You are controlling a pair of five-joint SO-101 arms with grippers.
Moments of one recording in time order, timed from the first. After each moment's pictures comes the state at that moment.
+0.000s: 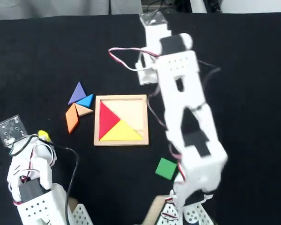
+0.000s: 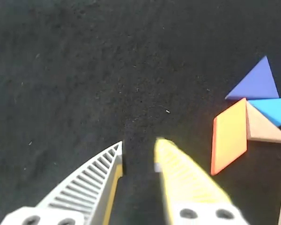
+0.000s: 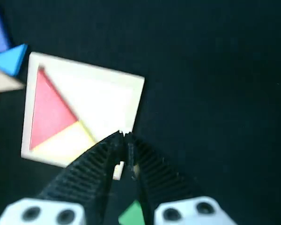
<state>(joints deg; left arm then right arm) -29.5 -101.3 95.1 54.5 2.3 -14.4 17.7 -32.3 99.1 -2.5</state>
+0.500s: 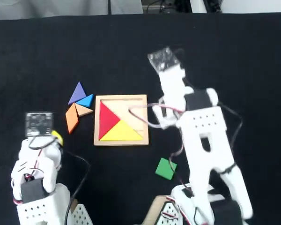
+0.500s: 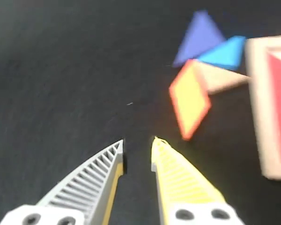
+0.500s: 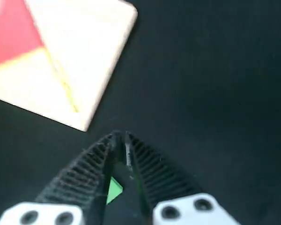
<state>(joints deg) -19.5 -101.3 88.9 62.5 -17.8 -9.6 -27.0 30.7 77.2 14.1</state>
